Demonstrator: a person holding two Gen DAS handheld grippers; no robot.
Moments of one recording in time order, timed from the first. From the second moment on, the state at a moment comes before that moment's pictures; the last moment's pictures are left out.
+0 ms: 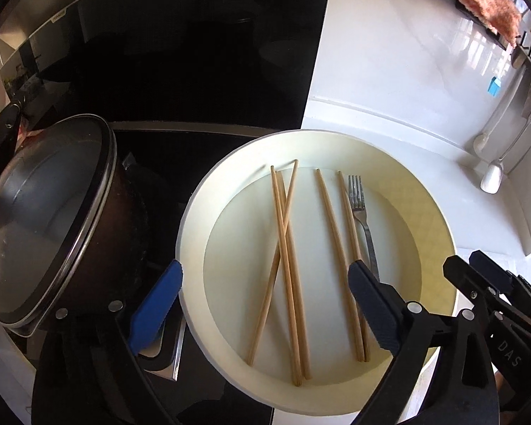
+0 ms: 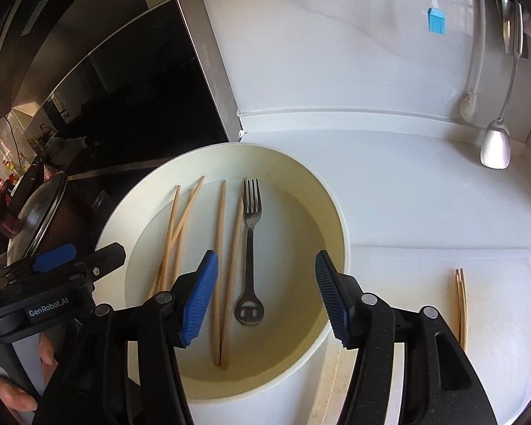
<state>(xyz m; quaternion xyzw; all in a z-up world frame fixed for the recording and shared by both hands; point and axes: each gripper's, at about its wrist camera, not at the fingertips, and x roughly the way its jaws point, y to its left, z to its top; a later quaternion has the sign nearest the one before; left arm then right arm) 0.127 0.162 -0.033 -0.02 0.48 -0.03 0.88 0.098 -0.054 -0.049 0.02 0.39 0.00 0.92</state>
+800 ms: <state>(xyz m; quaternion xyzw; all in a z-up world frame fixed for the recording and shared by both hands) 0.041 0.025 -0.035 0.00 0.47 -0.16 0.87 -0.060 -0.184 -0.067 0.09 0.38 -0.15 0.91</state>
